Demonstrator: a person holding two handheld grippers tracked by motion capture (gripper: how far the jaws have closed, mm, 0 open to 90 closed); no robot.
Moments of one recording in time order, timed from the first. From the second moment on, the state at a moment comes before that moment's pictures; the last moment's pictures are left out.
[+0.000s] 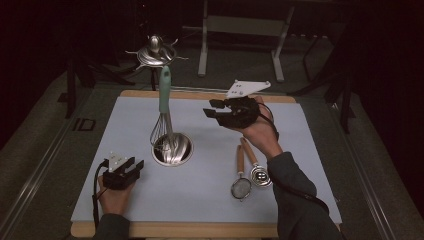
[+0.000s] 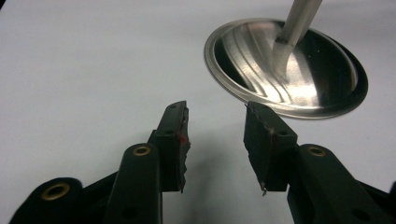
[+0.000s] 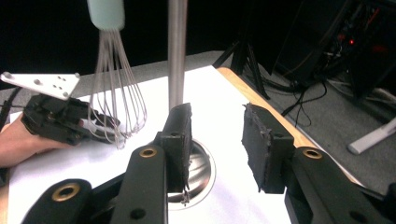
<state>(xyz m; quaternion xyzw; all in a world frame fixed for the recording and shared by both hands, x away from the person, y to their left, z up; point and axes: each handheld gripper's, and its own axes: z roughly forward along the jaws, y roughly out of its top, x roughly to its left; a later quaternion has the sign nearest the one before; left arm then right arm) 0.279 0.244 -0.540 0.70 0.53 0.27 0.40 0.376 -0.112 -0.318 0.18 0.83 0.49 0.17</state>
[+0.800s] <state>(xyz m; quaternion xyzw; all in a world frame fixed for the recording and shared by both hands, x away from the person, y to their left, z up) 0.270 0.229 -0.461 0.66 0.46 0.29 0.51 0.376 -0.142 -0.390 0.23 0.86 0.42 0.15</state>
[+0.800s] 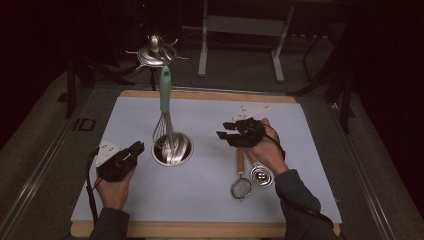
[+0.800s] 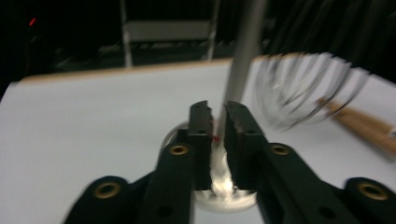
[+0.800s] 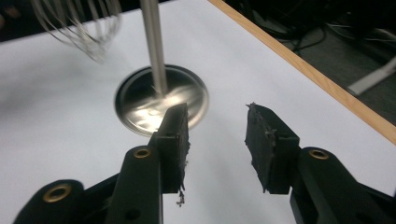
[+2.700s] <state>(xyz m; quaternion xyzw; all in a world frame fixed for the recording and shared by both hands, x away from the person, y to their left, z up) 0.301 0.208 -0.303 0.50 0.30 0.36 0.73 0.345 -0.239 -0.486 0.39 0.79 0.46 0.11</state>
